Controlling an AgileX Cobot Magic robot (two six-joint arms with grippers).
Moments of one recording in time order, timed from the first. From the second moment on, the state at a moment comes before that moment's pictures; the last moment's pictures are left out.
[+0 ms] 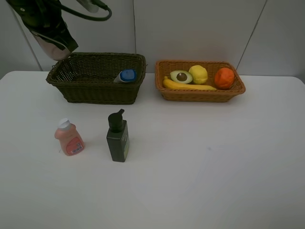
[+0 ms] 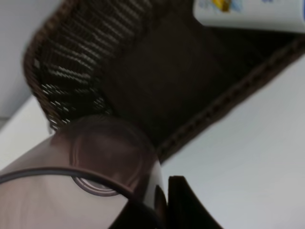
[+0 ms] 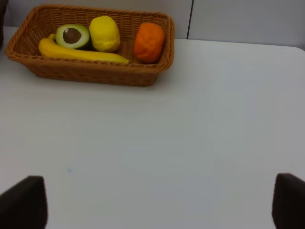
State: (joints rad) left arm -0.36 1.66 -1.38 0.20 0.85 0.25; right arm -0.04 0.00 -0.52 0.04 1.04 -0.17
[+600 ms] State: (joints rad) left arm -0.28 1.85 -1.38 0.27 0.57 0.50; right arm -0.04 0.00 -0.52 0.04 1.04 -0.17
